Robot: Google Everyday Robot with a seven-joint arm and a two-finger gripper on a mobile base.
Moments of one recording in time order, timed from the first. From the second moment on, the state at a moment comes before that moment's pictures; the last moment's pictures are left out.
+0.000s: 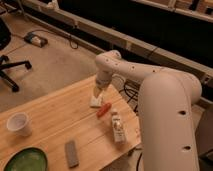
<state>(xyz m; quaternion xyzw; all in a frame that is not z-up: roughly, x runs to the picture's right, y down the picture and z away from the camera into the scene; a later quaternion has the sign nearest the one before) -0.024 0.021 0.876 -0.32 0.03 0.37 0.87</state>
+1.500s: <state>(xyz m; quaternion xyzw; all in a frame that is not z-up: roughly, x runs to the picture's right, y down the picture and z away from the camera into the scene) -0.039 0.065 0.955 -0.29 0.16 0.44 0.83</state>
